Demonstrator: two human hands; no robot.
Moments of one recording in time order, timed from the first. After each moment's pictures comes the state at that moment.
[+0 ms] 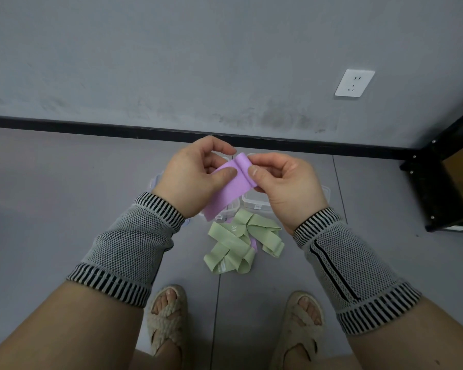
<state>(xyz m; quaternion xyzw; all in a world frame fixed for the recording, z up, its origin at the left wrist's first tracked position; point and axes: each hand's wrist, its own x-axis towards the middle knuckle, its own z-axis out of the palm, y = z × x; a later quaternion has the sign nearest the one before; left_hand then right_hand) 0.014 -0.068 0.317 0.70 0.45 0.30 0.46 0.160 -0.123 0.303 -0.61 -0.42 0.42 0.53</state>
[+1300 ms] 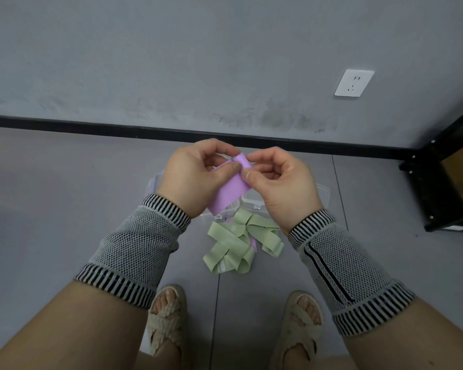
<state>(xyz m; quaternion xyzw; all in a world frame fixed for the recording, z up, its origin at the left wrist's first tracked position) 0.019 -0.070 0.313 0.70 0.46 0.35 0.42 0.154 -0.122 0.302 -0.61 -0.43 0.38 0.54</state>
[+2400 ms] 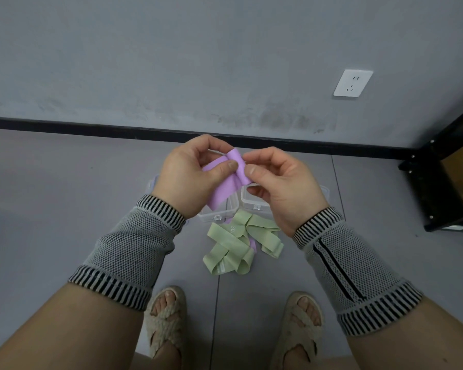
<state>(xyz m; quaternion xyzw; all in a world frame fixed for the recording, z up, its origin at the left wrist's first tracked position) 0.019 -0.070 0.316 0.67 0.46 0.36 0.45 0.159 -0.122 0.303 -0.54 -0.38 0.50 0.56</state>
